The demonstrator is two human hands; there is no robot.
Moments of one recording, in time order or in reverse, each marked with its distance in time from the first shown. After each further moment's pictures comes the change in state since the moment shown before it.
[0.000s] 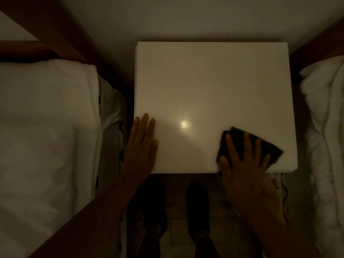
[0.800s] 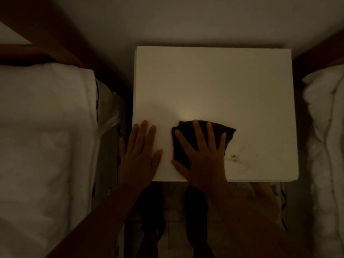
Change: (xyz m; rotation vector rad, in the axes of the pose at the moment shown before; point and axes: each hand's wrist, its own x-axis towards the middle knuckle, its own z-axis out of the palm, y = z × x) left_hand -0.001 0.004 -0.002 0.238 -0.112 -0.084; right_hand 0.047 -0.078 0.018 -0.040 0.110 -0.423
